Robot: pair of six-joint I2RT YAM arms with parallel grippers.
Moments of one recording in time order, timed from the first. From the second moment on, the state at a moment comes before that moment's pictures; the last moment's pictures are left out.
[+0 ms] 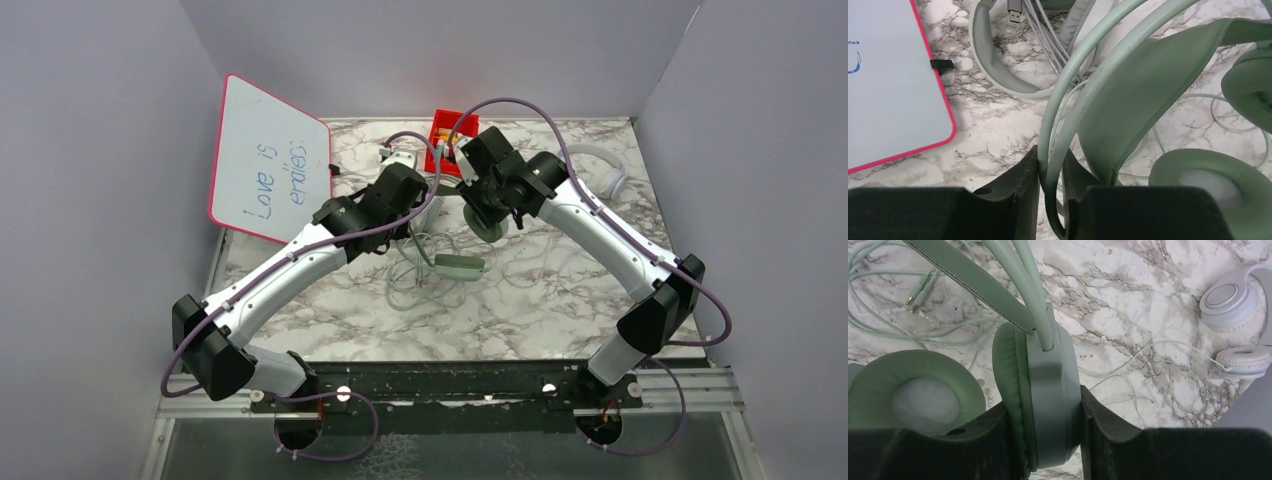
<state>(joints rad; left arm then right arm) -0.78 1.37 1.35 -0.79 -0.43 -0.41 0.73 1.64 1.71 -1.06 0.24 -0.11</state>
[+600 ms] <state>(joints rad) -0.53 1.38 1.35 -0.82 -0.19 -0.43 0.70 1.49 1.69 -0.95 0.08 -0.08</state>
